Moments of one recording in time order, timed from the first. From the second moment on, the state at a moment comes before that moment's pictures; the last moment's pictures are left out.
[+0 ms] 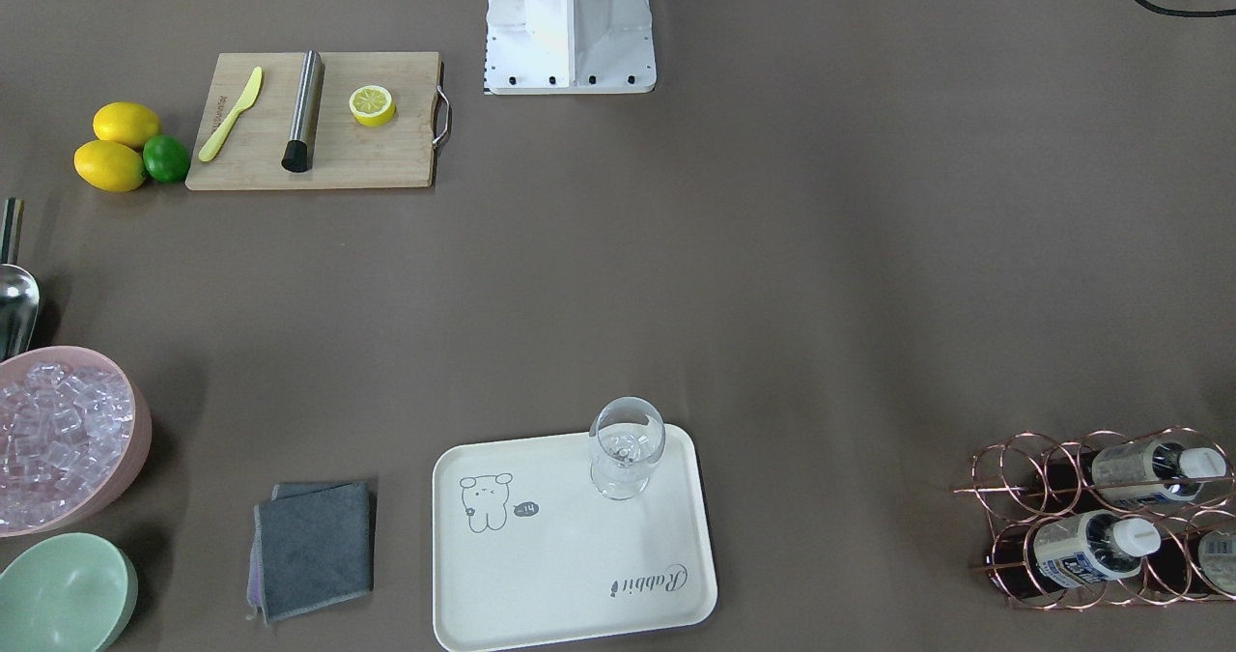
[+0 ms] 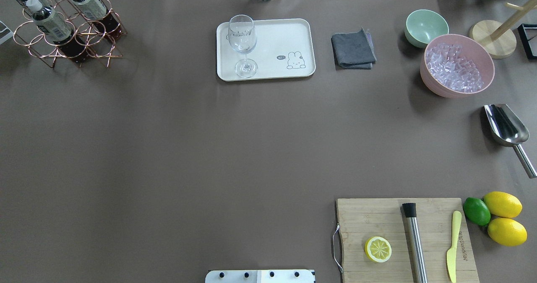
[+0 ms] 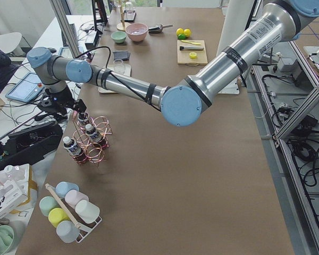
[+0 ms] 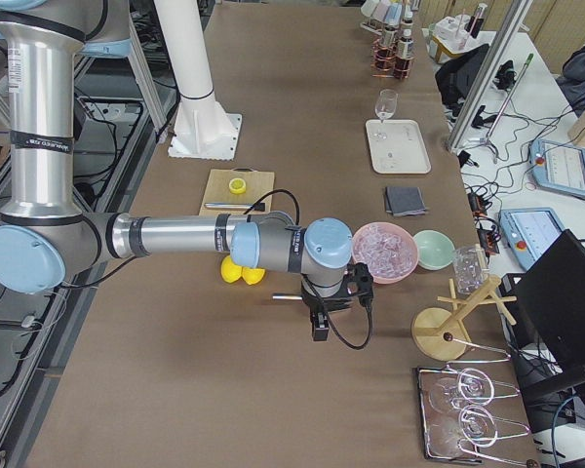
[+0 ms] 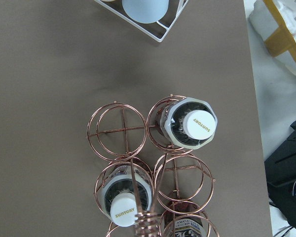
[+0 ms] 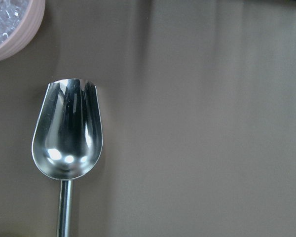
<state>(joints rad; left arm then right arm) -1.45 -2.40 -1.04 -1.42 -2.34 -1.63 1.61 -1.65 1.73 -1.70 2.33 -0.18</state>
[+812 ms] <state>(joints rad) -1.43 -2.39 -1.04 -1.43 -2.35 -1.62 1.61 -1.65 1.73 -1.70 2.33 -0.19</state>
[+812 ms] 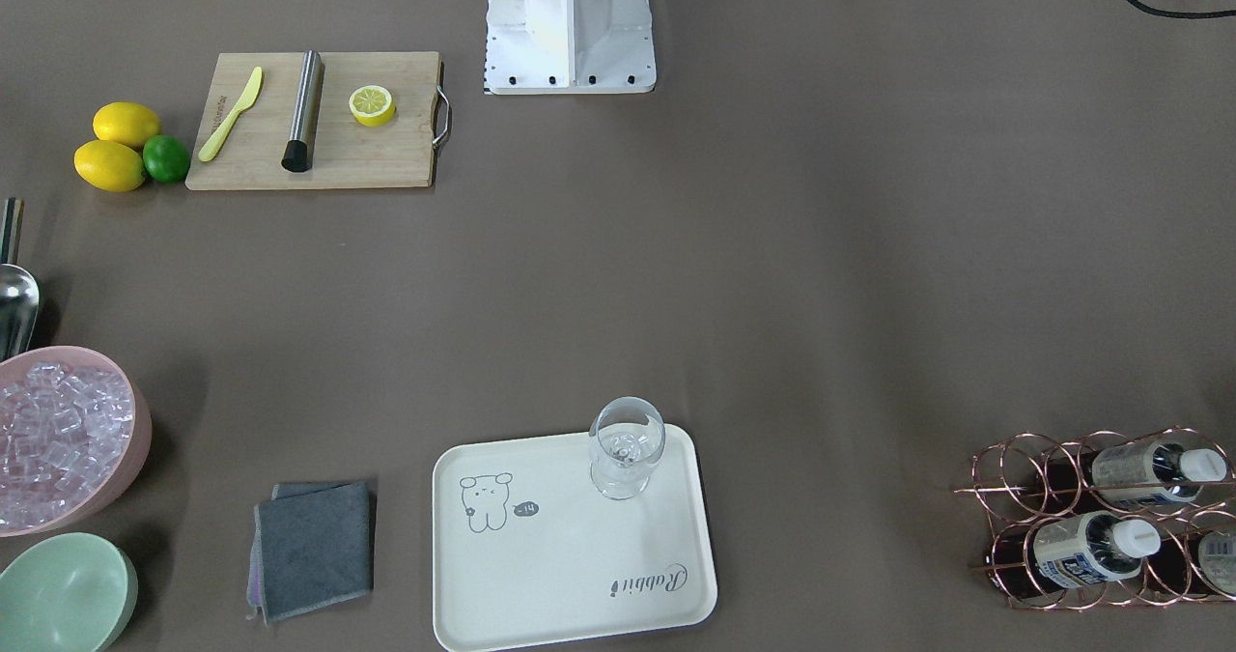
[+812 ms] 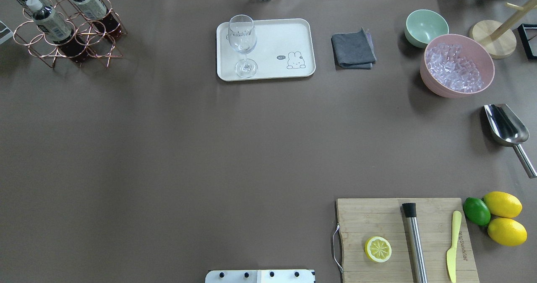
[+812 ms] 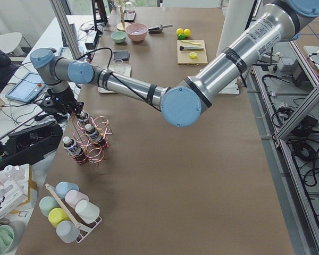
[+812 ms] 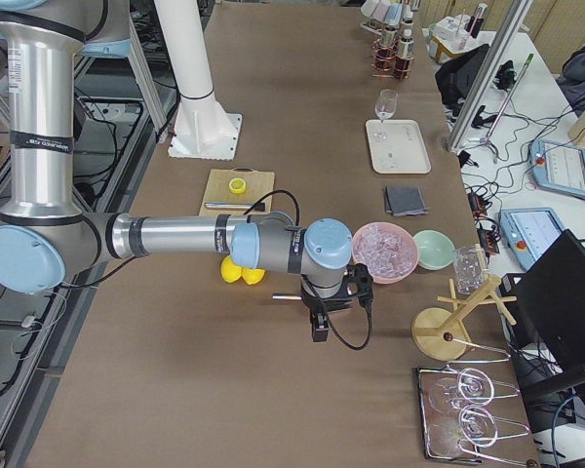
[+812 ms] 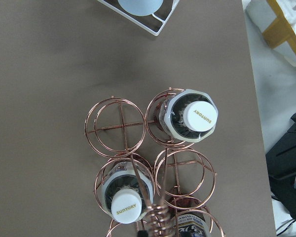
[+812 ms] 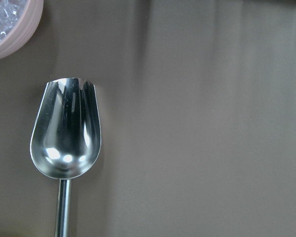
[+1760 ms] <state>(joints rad) -1.50 -2.39 -1.28 -1.20 -2.38 -1.59 1.61 -1.65 1.73 -1.70 2.33 -0.18</state>
